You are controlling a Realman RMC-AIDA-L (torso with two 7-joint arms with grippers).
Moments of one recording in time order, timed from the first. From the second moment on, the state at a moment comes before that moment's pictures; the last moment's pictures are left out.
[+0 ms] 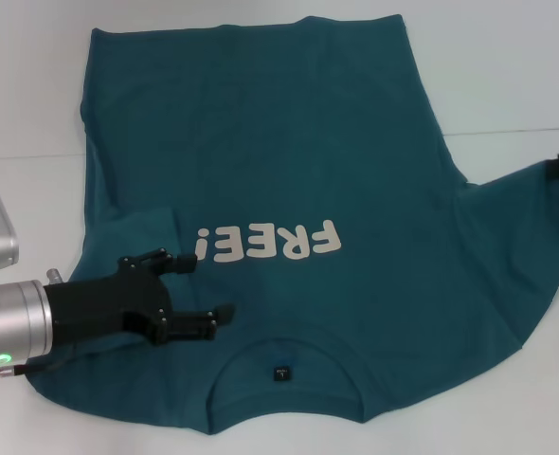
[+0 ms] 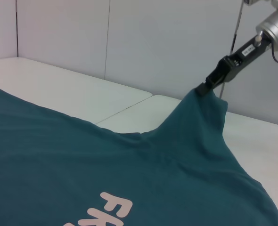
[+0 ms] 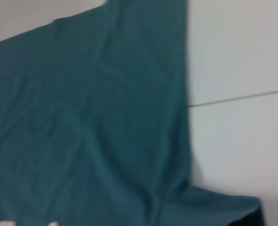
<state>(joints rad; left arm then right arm) -0.49 -2.12 -2.21 -0.74 -1.27 1.33 -1.37 0.72 1.87 -0.60 -0.83 -2.54 -1.27 2.52</state>
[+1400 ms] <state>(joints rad) -0.46 -2.12 -2.21 -0.74 -1.27 1.34 -1.36 1.00 2.02 -0.98 -0.85 -2.75 -1.36 2.66</state>
